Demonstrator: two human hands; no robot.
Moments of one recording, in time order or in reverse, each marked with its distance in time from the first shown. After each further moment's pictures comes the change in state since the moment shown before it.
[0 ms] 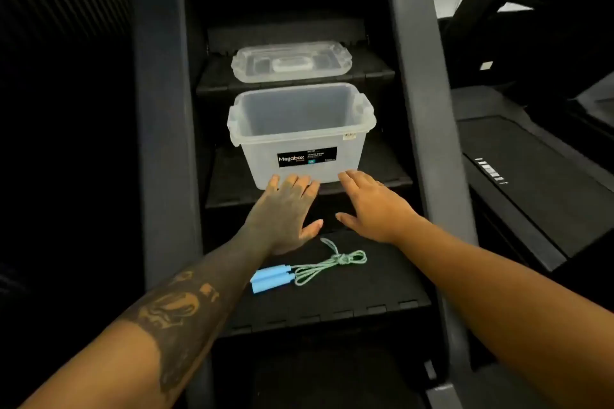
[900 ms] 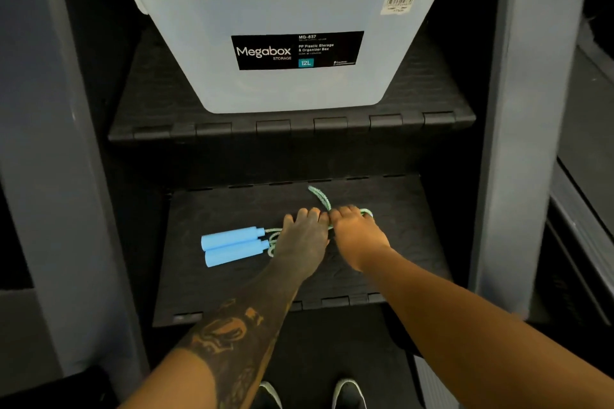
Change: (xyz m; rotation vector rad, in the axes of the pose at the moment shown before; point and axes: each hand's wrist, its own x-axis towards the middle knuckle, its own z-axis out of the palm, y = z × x) left_hand 0.047 0.093 0.271 -0.358 -0.400 -0.222; right_hand 0.061 0.059 0.270 0.011 -0.471 0.170
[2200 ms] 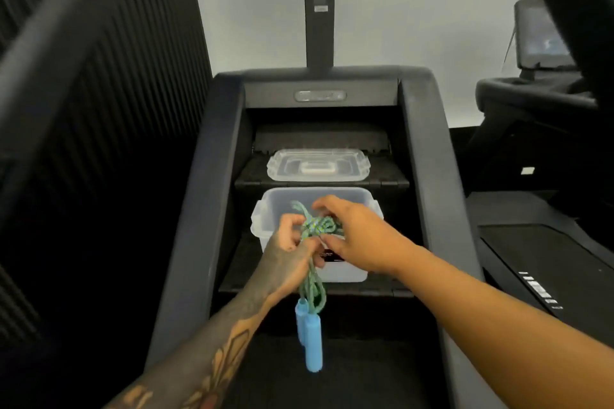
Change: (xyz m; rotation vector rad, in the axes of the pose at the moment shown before) left_hand -0.158 0.046 -0.368 -1.281 0.665 -0.014; right_hand -0.231 -0.056 -0.364 0.325 0.654 -0.595
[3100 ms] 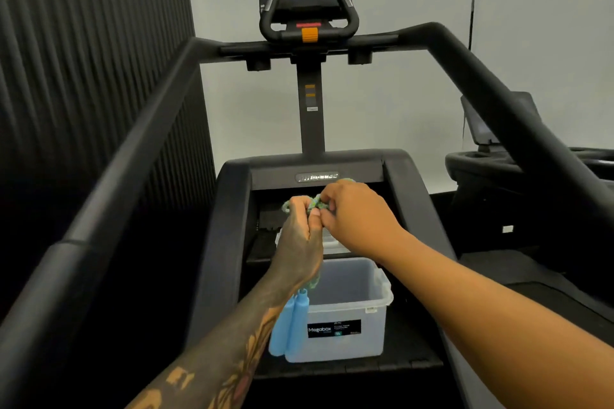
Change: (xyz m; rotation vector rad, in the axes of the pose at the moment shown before) left_hand 0.019 0.130 -0.049 0.293 0.107 0.666; right_hand 0.048 -0.137 -0.081 -0.375 0.470 0.056
